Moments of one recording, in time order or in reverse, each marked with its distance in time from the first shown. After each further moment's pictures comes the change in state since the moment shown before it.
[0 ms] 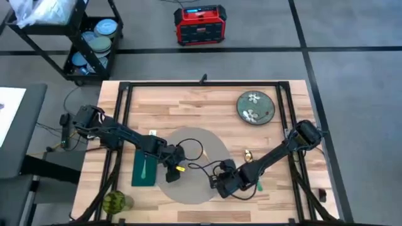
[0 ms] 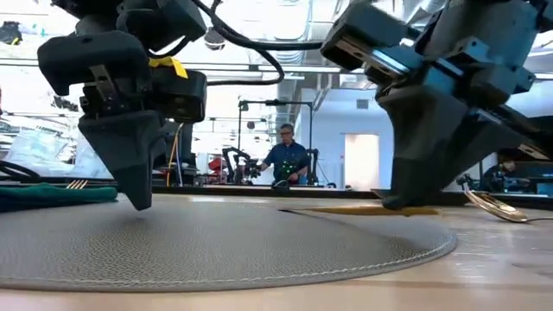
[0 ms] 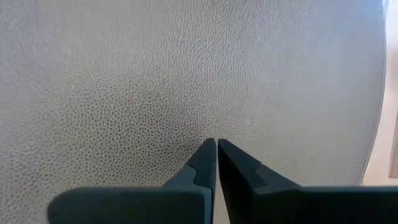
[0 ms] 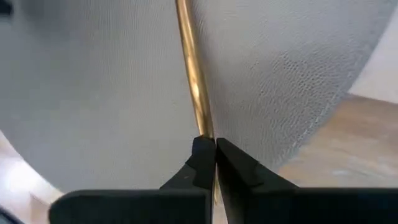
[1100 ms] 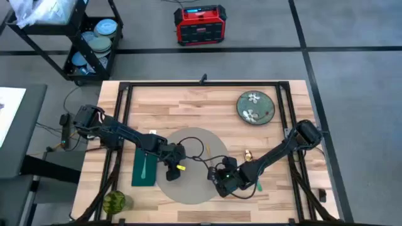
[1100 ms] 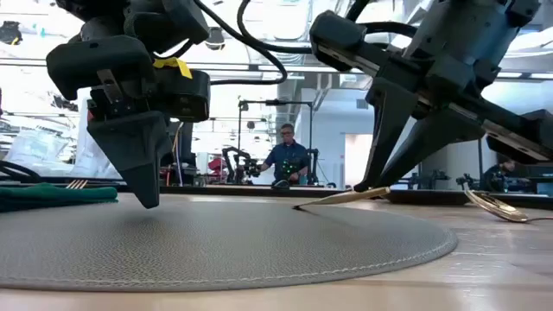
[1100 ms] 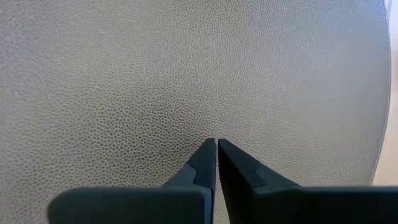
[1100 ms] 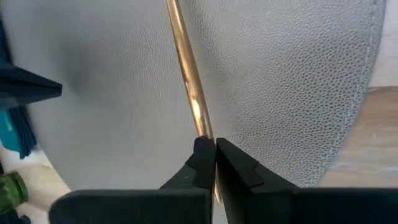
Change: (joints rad) left arm 0.024 -0.001 0.000 -0.001 -0.002 0.052; right arm -0.017 -0.002 0.000 0.044 0.052 0.225
